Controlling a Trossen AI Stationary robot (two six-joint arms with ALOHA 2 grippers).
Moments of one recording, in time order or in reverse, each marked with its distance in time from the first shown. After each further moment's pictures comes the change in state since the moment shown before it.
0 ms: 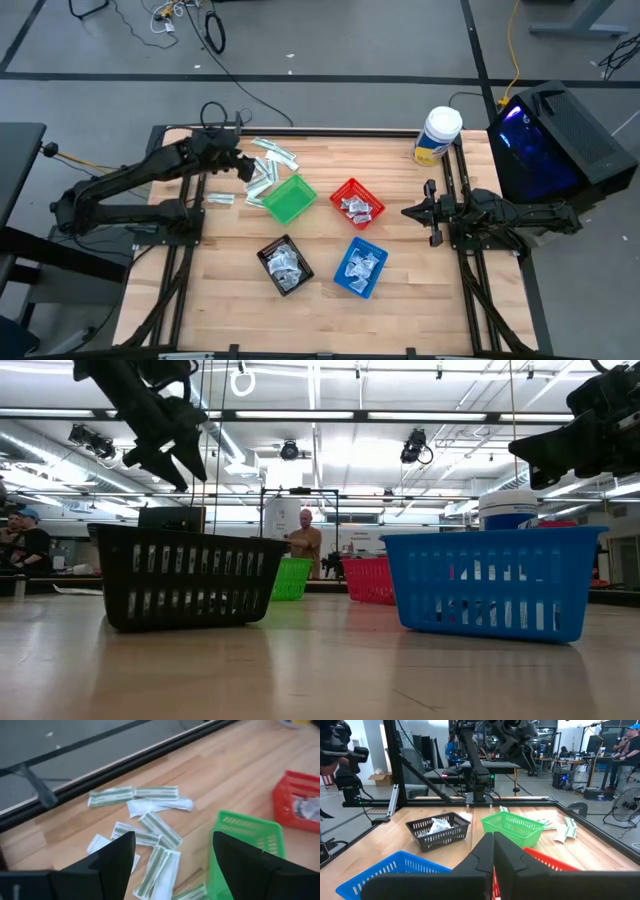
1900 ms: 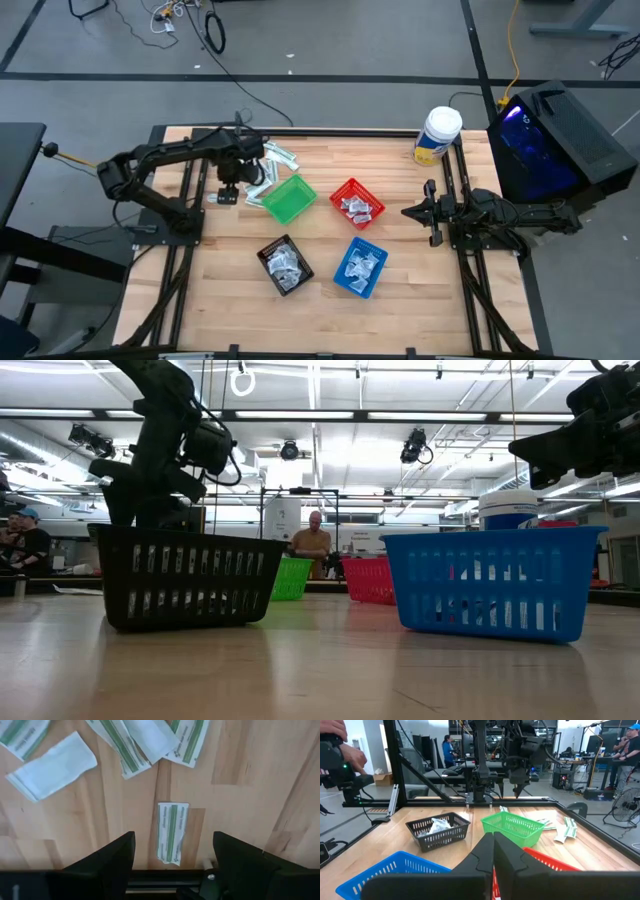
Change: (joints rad) left arm 0.061 0.536 0.160 -0.552 0.156 0.944; right arm 0.000 0.000 0.000 0.000 0.000 0.000
